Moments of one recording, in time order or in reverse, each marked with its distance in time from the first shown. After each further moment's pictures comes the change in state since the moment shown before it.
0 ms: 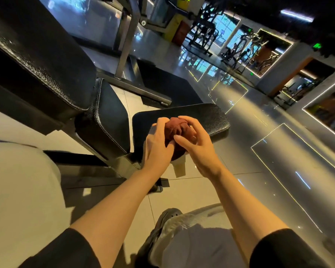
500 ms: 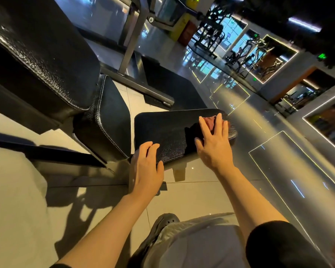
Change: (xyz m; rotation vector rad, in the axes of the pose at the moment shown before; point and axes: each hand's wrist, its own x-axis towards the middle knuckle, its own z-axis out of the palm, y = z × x) left_hand -0.024 -0.061 0.014 0.209 0.026 -0.099; right_hand 0.043 0.044 -0.043 -1.281 0.178 0.101
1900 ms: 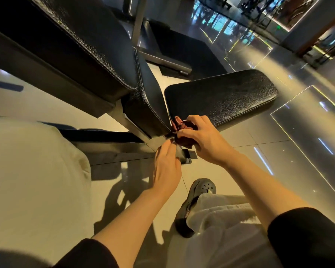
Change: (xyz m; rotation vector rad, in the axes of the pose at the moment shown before) left_hand -0.054 -0.041 -0.061 0.072 -0.237 -0.066; right_hand -0.067 -0.111 0.013 0.133 -0.228 -0.537
